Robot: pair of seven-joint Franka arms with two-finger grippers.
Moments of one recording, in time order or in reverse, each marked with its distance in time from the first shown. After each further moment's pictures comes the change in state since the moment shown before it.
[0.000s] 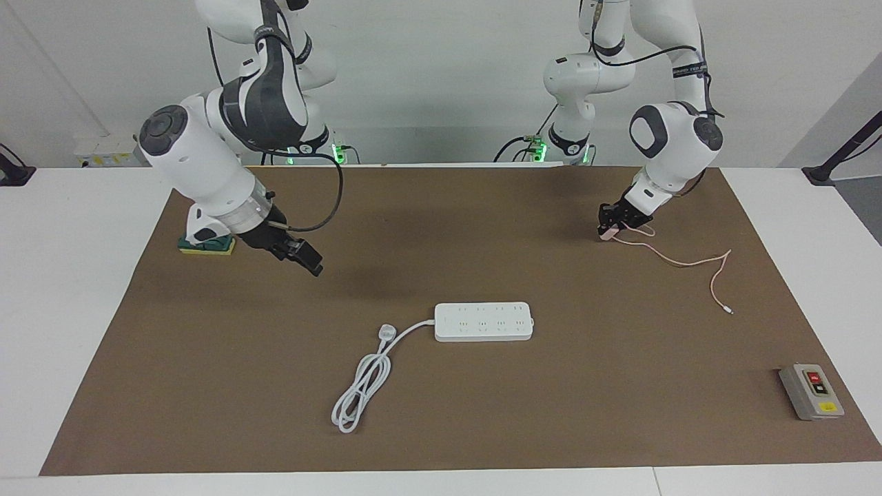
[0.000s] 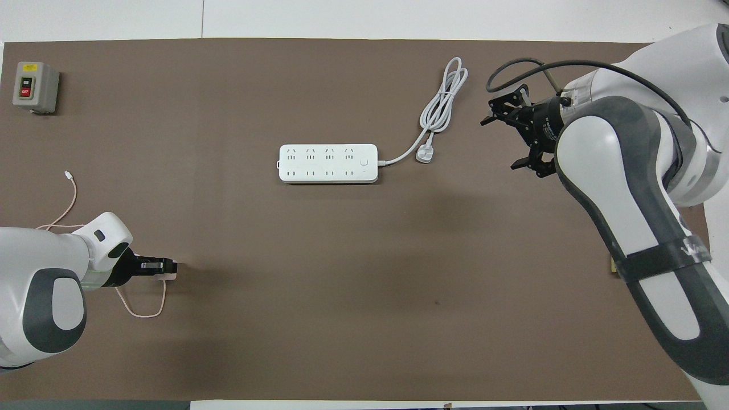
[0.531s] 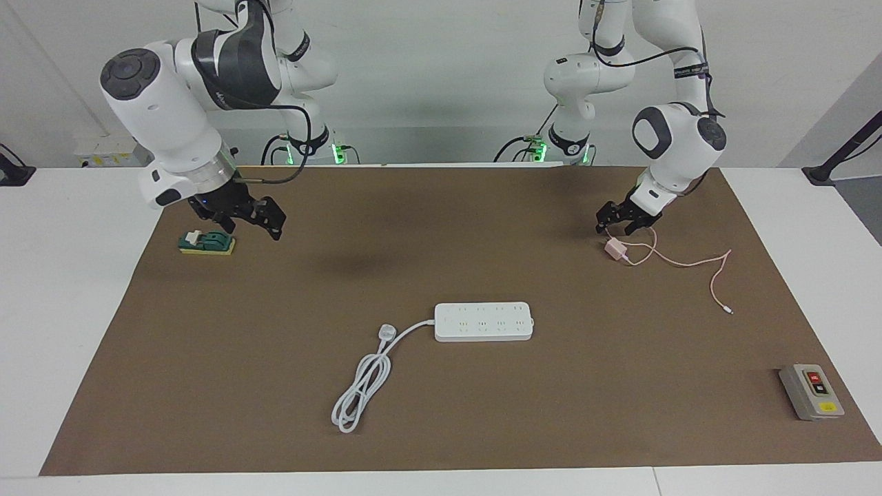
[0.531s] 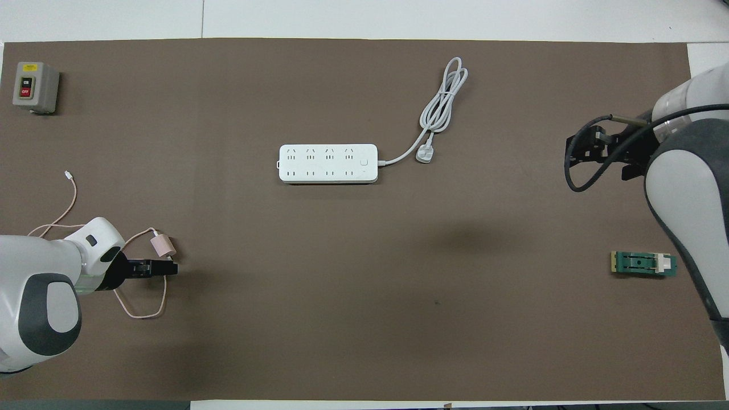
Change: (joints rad) left arm 0.059 0.003 0.011 -0.006 0.023 0.013 0.005; right arm -0.160 -0.150 0.150 0.002 -0.215 -0.181 -0.222
